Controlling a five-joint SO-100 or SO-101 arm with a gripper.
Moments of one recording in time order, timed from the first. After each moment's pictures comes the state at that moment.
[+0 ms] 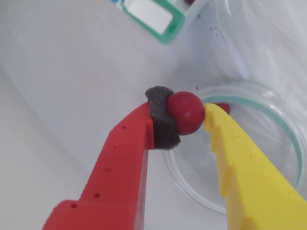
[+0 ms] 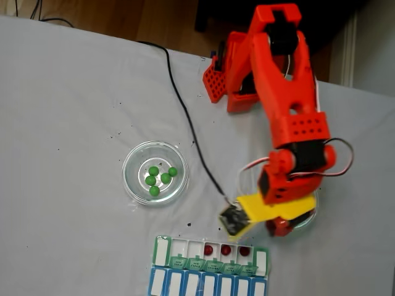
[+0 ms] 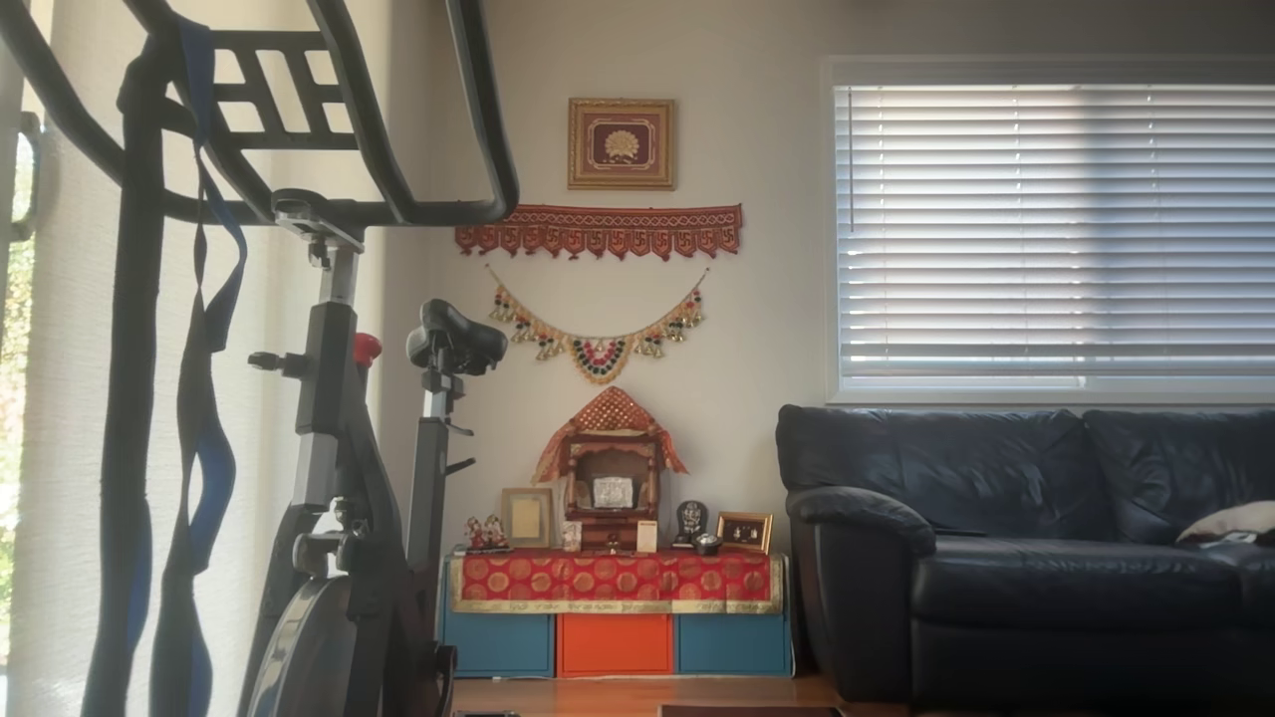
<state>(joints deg) -15.0 121.1 103.5 60.8 -13.8</state>
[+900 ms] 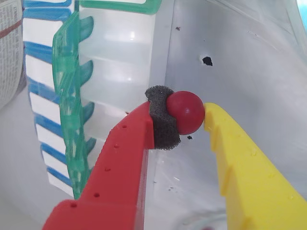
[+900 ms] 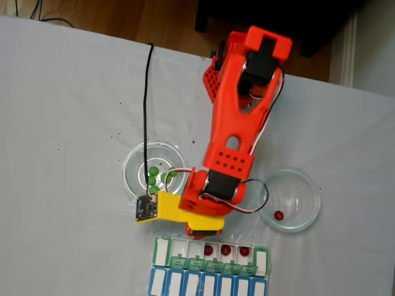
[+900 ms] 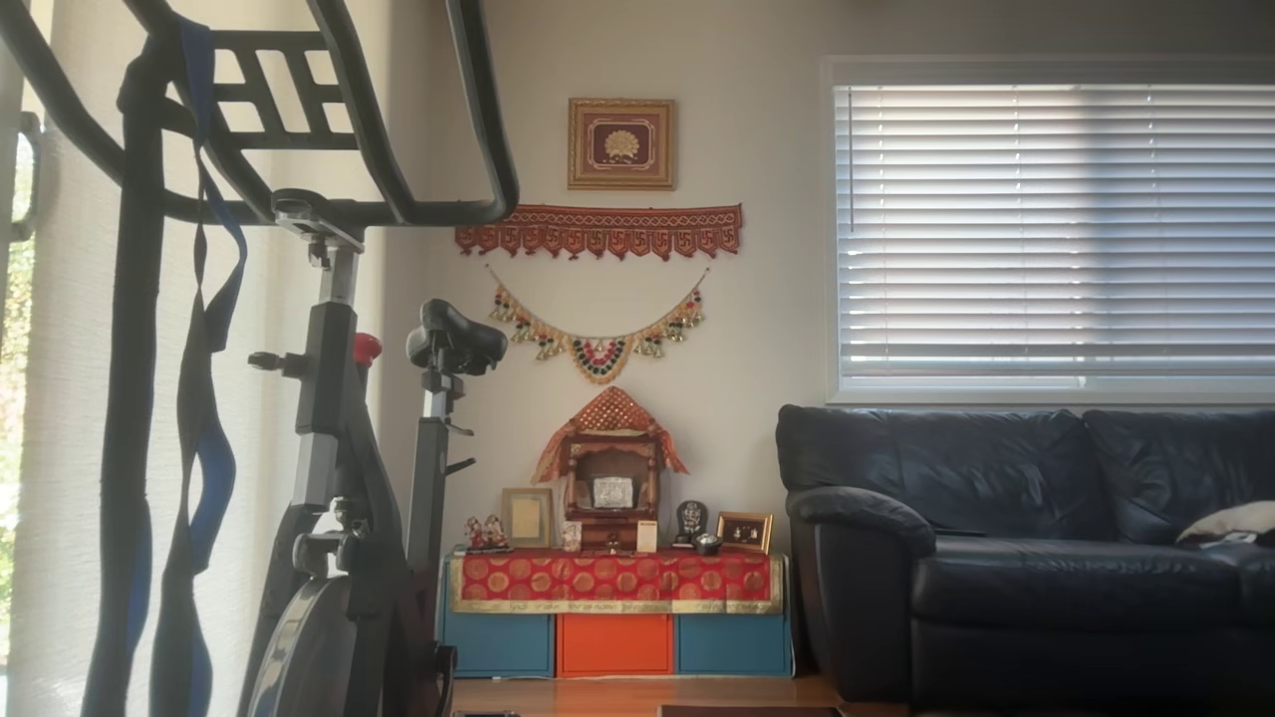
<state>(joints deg) 6.2 102.3 99.3 55.6 -14.3</state>
